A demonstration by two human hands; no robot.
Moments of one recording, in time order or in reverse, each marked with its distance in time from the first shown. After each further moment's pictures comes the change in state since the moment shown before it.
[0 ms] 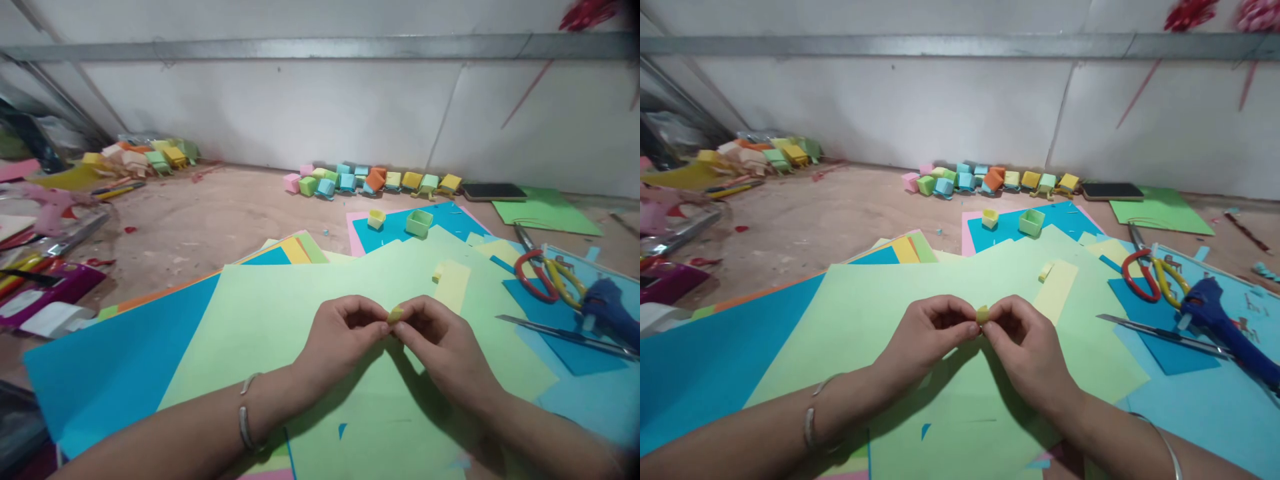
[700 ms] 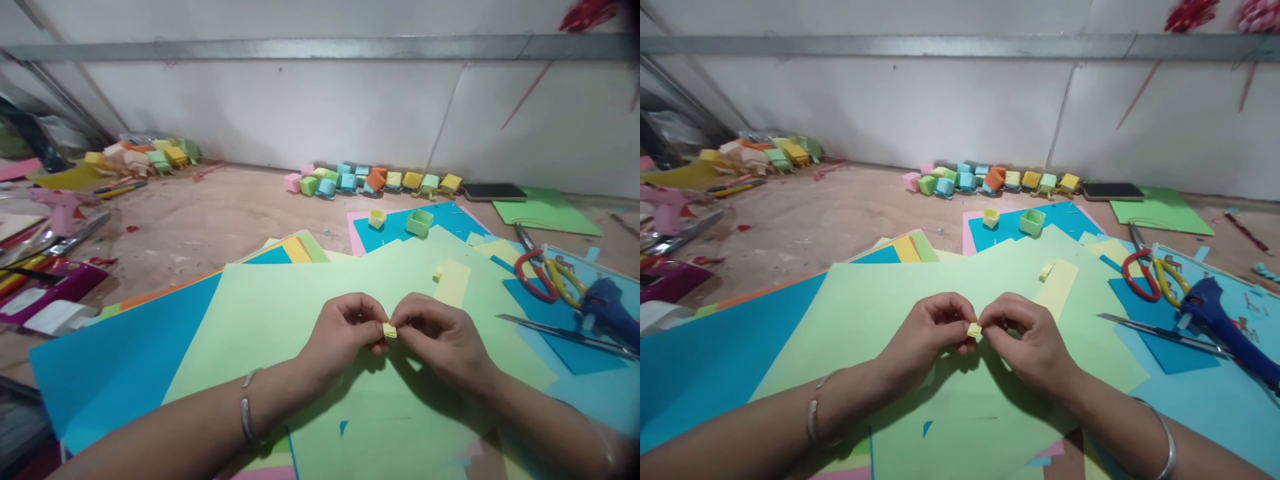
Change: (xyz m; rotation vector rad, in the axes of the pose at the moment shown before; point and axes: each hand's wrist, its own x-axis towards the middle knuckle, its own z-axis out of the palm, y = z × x) left_hand 0.000 0.007 0.000 -0.150 -0.099 -0.122; right_hand 0.012 -0.001 -0.009 -0.098 -0.154 -0.260
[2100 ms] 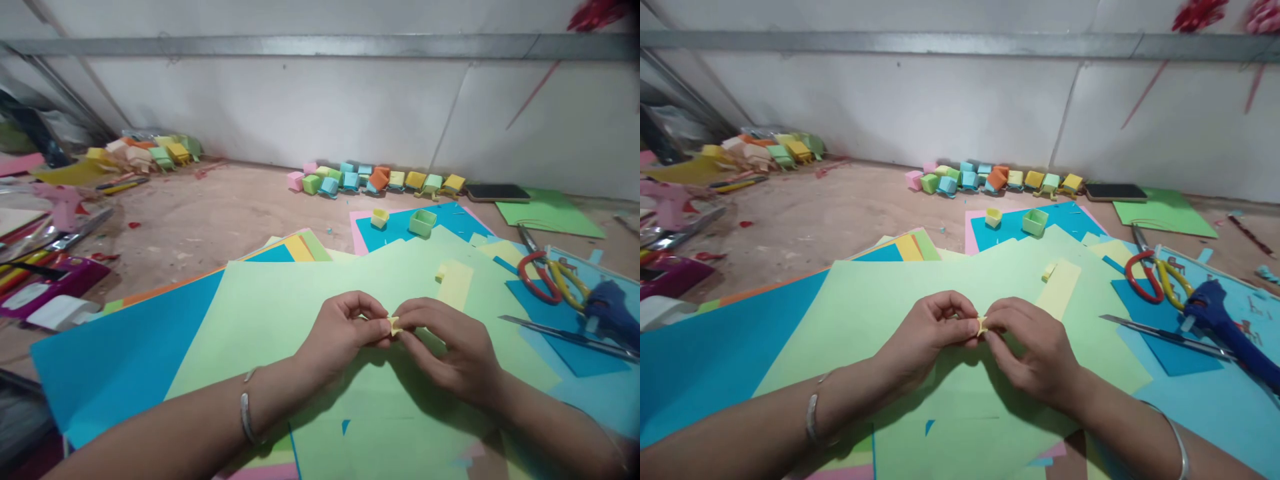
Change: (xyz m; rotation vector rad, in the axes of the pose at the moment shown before) left_hand 0.000 -0.003 -0.003 -0.110 0.051 -0.051; right_hand -0.003 -0.003 -0.004 -0.378 0.049 -0.447
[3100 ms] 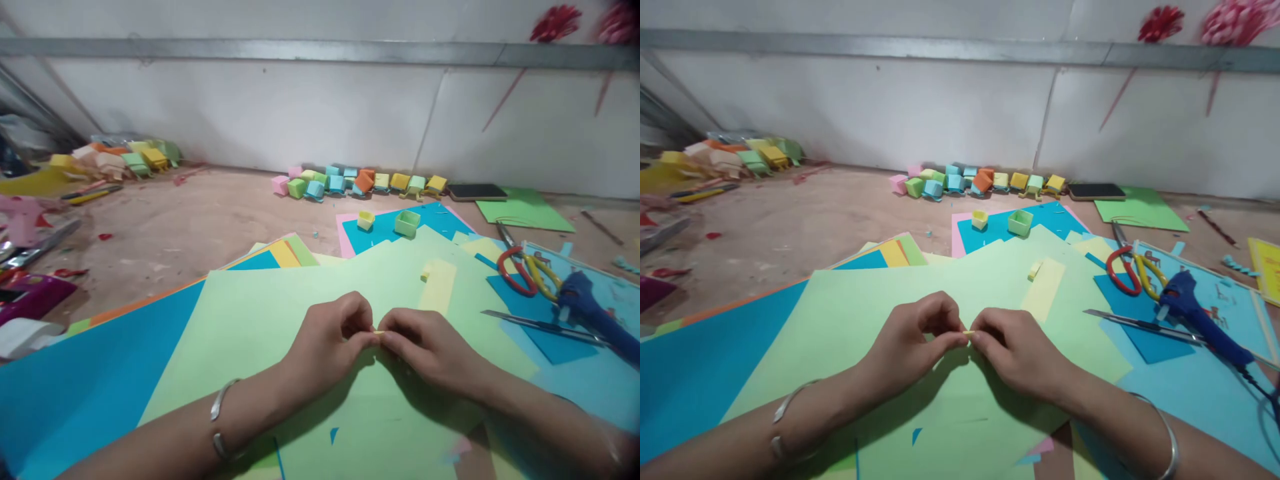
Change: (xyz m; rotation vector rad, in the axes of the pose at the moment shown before) left_hand 0.001 0.003 -0.012 0.783 -0.082 0.449; right_hand 0.001 0.000 -0.004 0.181 -0.419 0.553
